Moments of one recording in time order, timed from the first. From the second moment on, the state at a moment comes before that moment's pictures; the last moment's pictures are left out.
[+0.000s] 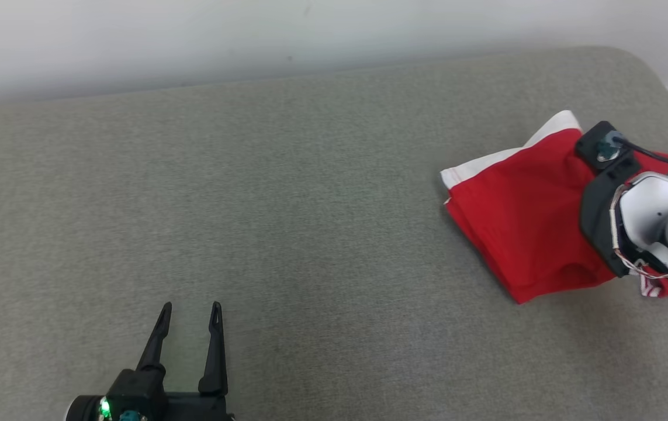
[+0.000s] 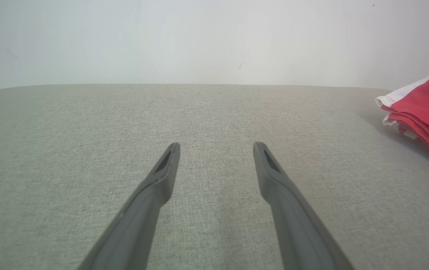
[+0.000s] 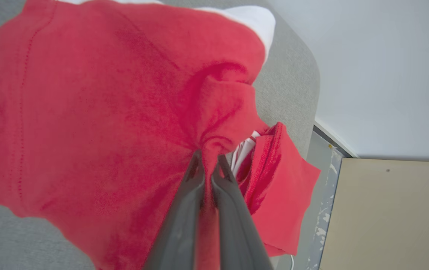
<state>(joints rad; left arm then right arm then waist) -0.07 0.06 -0.14 0.18 -0.17 0.00 -0.25 -0.82 -0.77 0.70 0.36 0.37 0.13 0.77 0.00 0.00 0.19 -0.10</state>
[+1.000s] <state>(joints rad) -0.12 0.15 -0.18 0.04 -0.13 0.01 -0.18 -0.82 -0.87 0.36 0.76 0.23 0.13 0.41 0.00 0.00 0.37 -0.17</state>
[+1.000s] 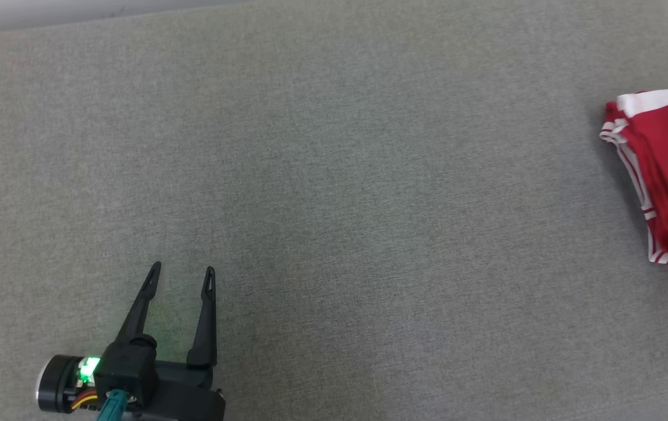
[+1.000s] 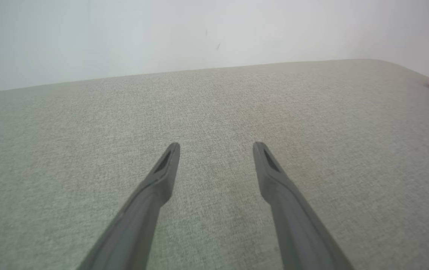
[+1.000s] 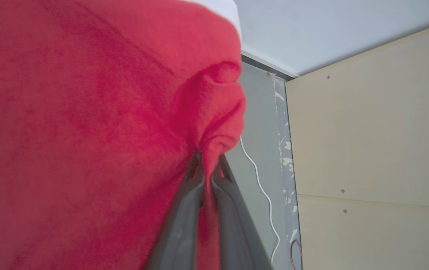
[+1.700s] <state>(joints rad) -0.05 0.13 -0.17 0.03 -0.17 0.00 -0.26 -0.54 -0.52 -0.03 0.66 0.16 0.13 0.02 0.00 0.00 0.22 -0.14</state>
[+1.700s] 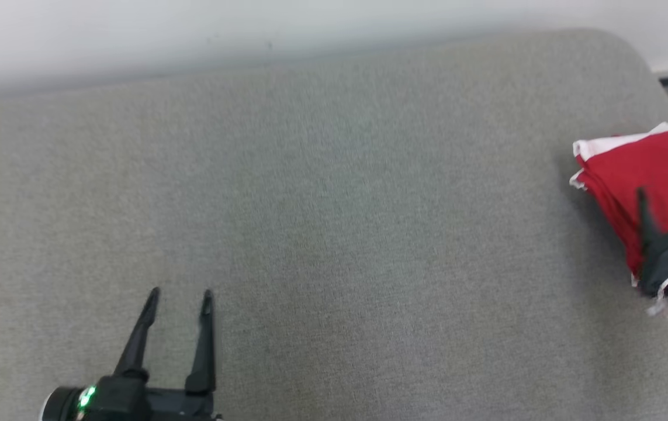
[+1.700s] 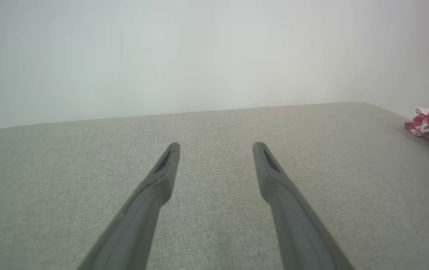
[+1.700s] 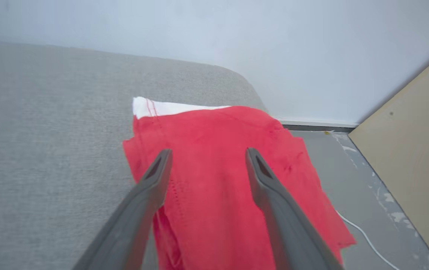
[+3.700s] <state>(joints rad) 0.13 0.05 0.05 0.21 -0.23 -0.06 -0.26 0.05 -0.06 -0.05 0.23 0.11 0.13 -0.18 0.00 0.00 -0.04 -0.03</state>
